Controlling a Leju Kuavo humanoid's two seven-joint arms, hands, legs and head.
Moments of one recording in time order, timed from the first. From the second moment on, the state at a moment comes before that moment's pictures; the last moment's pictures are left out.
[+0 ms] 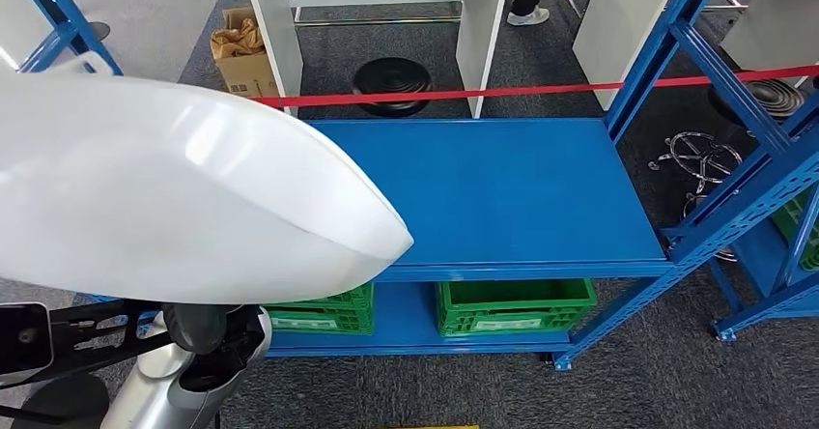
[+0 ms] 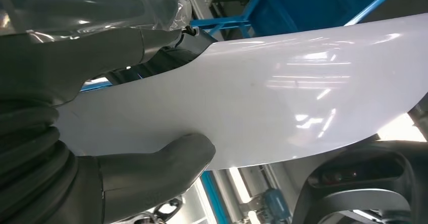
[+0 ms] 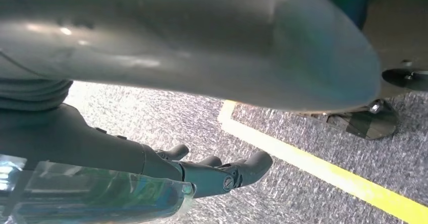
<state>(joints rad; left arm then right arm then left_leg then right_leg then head) -0.47 0.01 -0.61 -1.88 0.31 -0.30 -0.70 -0.07 0.09 -0.96 -0.21 1.37 0.08 -0.10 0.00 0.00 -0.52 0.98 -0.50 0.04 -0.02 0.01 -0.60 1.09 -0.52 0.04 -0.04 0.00</state>
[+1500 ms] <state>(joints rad) -0.59 0.11 -0.72 -1.77 0.36 -0.25 -0.70 -0.08 0.05 -0.96 -0.20 1.31 0.09 -0.12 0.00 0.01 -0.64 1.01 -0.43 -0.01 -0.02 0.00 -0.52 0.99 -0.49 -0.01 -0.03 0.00</state>
